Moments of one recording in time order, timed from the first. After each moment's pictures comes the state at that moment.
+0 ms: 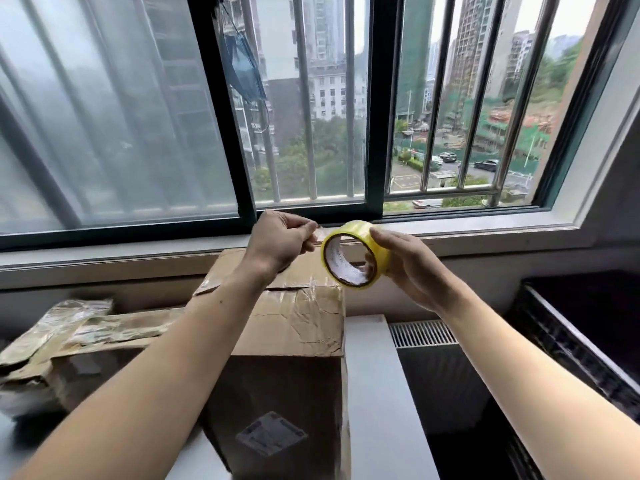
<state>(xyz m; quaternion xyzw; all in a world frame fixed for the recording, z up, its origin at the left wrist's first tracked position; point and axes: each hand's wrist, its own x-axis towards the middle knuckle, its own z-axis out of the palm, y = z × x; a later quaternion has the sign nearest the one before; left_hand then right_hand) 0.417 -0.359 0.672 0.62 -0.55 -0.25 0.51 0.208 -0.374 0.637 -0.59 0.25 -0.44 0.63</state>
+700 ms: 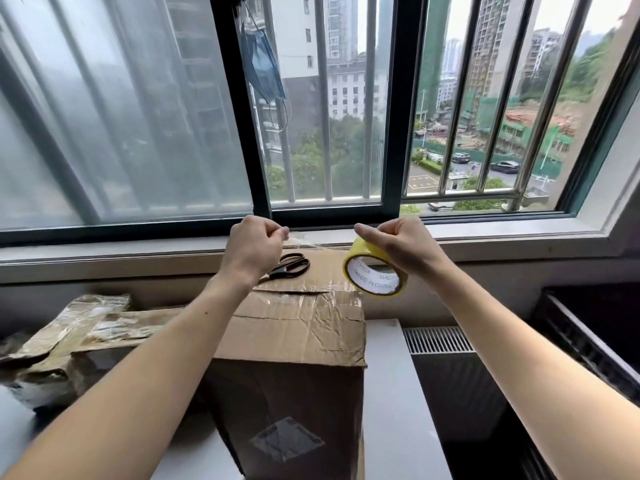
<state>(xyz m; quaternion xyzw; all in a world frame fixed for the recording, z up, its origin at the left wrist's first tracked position) 0.476 -0.347 0.671 0.71 -0.56 -0.06 0.42 0.243 -0.391 0.663 -0.72 0.44 -0.40 0.35</state>
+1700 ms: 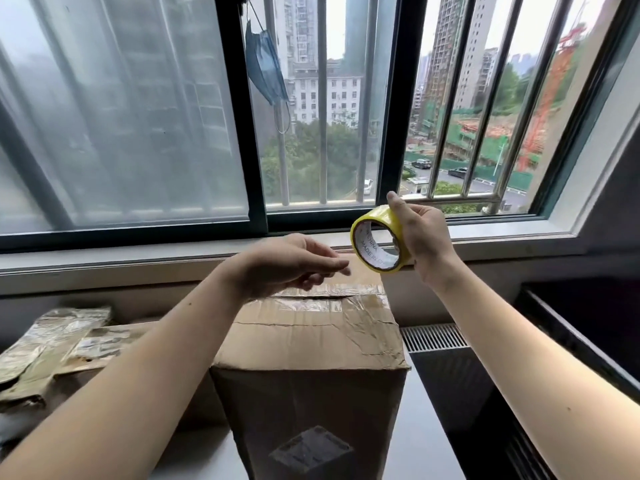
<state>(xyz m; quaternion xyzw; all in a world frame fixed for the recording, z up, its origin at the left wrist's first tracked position) 0.503 -0.339 0.682 0.44 -0.64 -0.58 0.26 0.294 -0.376 0.685 -0.51 0.48 -0.58 0.42</state>
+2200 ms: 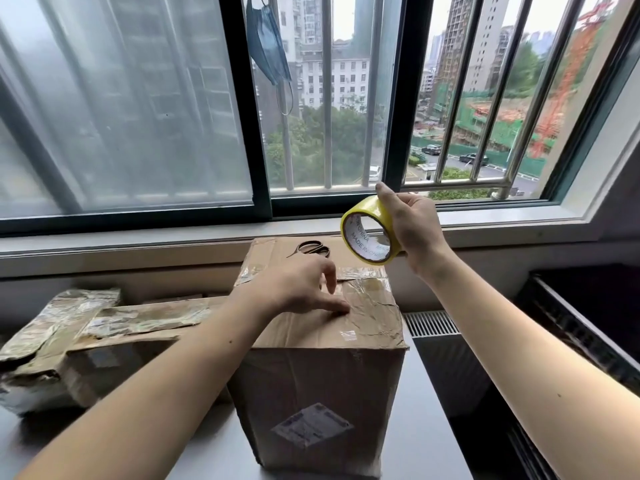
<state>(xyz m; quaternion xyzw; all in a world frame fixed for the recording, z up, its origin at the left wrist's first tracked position) 0.478 -0.317 0.652 0.61 -0.78 -0.15 0.07 0.305 -0.369 0.676 -0.52 0.46 -0.57 0.44</state>
